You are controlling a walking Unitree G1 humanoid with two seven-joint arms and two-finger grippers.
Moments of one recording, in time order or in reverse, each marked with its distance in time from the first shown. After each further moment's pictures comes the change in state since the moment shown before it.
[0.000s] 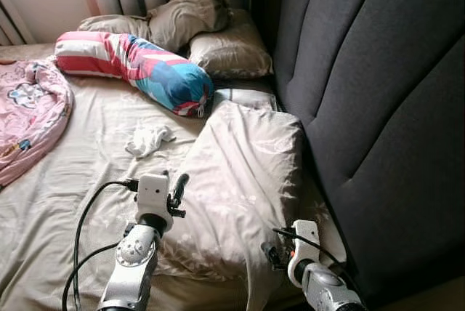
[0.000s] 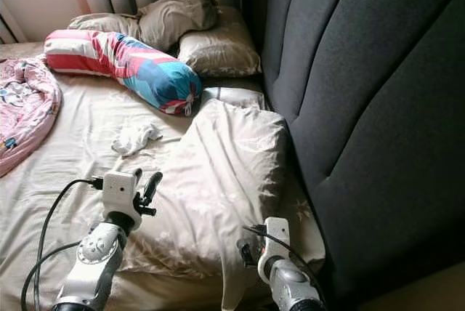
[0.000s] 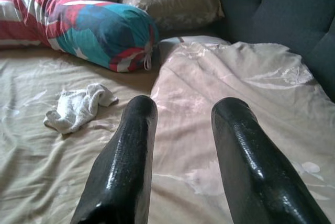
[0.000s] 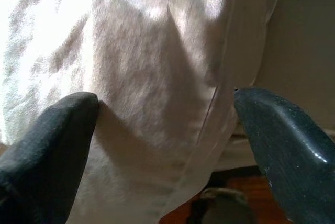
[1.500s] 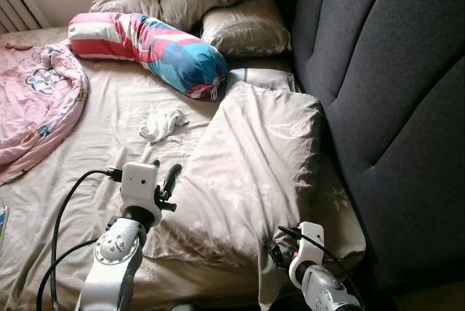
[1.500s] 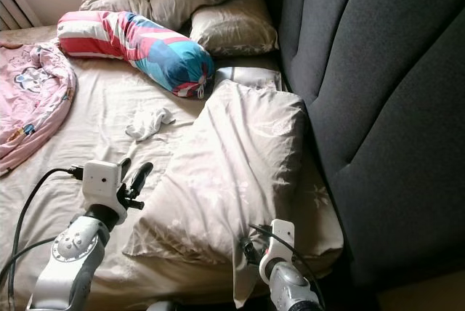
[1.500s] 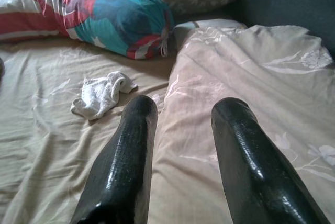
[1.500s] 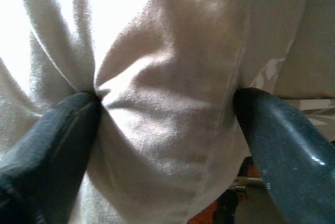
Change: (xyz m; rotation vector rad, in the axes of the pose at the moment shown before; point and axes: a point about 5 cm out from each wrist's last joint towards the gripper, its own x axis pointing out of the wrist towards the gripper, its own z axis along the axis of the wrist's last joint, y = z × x) left arm -0.018 0.013 0.042 0.005 -0.014 -0.013; right arm 0.001 0.002 0.000 0.050 -0.049 -0.042
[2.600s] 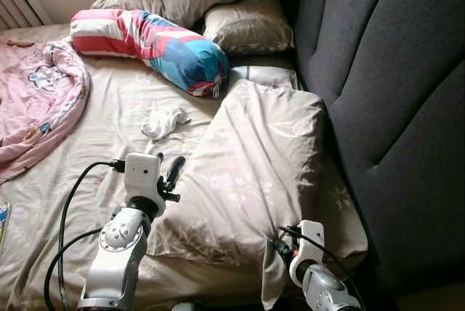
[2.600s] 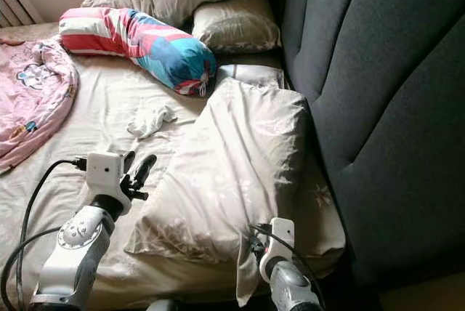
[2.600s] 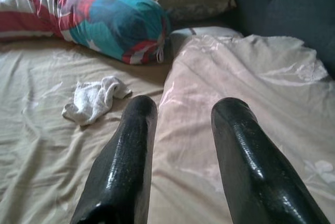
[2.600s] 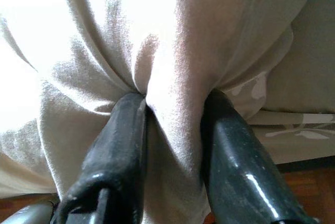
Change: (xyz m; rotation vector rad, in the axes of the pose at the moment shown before) left arm 0.017 -0.005 0.003 -0.040 -0.024 -0.016; right arm -0.001 -0.004 0.003 -0.033 -0.040 0.002
